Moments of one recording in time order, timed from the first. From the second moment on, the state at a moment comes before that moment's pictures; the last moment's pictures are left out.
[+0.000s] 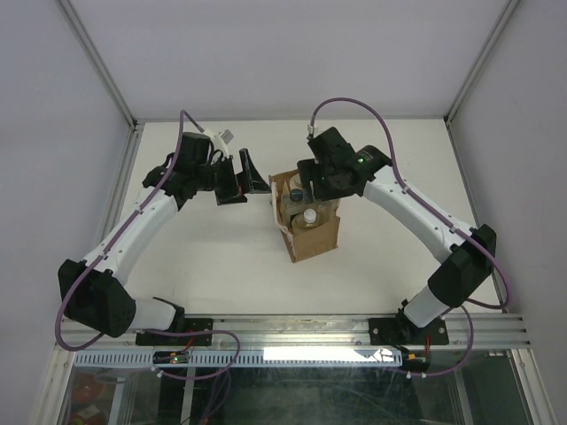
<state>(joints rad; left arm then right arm) -0.36 1.35 1.19 -0.58 0.53 -0.63 0.71 1.57 1.57 -0.99 0.15 0.39</state>
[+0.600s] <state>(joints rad) -0.39 1.34 1.29 -0.57 0.52 -0.62 0.67 1.64 1.62 -1.03 0.15 0.36</state>
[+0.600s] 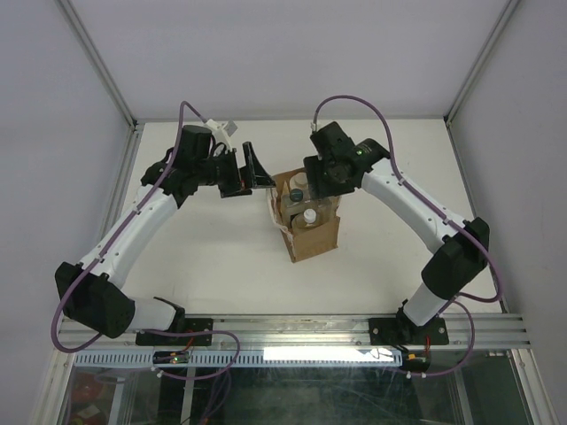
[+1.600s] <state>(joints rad) -0.39 1.35 1.26 -0.65 0.48 -0.57 0.66 1.76 1.68 -1.09 0.15 0.35</state>
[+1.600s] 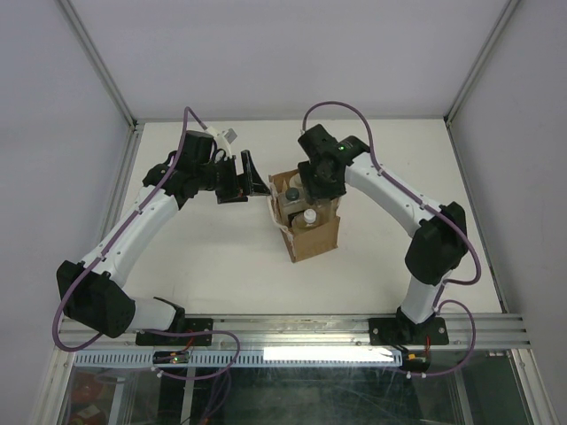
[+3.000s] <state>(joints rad) -0.39 1.35 1.26 -0.65 0.47 -0.57 0.57 1.76 1.94 -1.26 0.07 0.38</state>
